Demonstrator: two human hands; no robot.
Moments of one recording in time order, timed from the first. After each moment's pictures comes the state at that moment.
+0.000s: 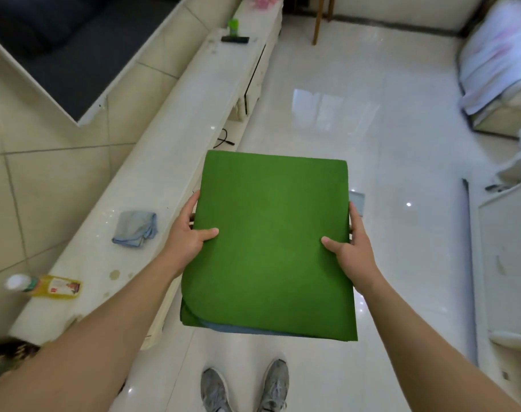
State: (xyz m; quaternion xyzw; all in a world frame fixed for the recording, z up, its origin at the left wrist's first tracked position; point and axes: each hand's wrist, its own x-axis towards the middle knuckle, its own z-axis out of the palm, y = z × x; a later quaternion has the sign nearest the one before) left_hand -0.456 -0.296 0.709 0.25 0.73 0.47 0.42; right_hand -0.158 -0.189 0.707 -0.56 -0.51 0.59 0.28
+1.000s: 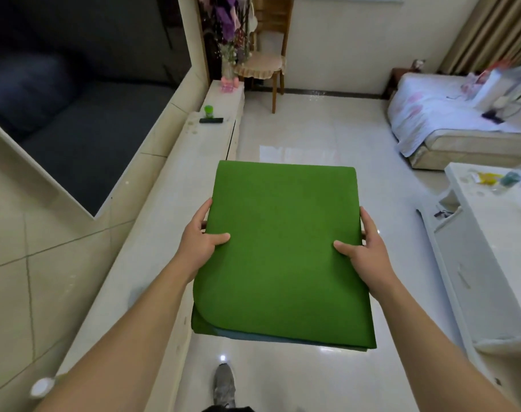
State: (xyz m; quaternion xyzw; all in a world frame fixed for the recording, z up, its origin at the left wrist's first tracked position) left_hand -0.524 -0.230 0.870 0.33 0.66 0.49 0.46; right_hand -0.207 -0.180 0.878 -0.58 -0.47 0.53 0.40
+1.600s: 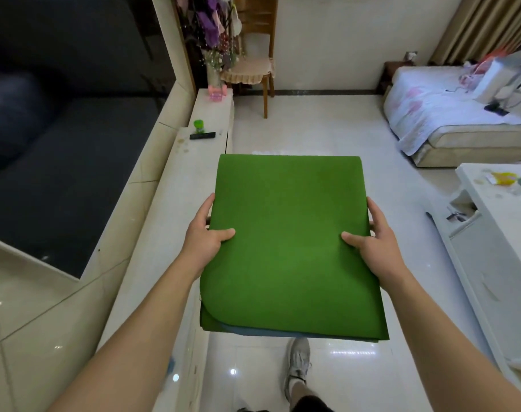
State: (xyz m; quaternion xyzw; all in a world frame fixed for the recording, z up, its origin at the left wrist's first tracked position) left_hand -0.599 -0.063 0.879 0.36 0.65 0.48 0.47; right_hand -0.283 -0.029 0.881 -0.59 -0.45 0.51 0.44
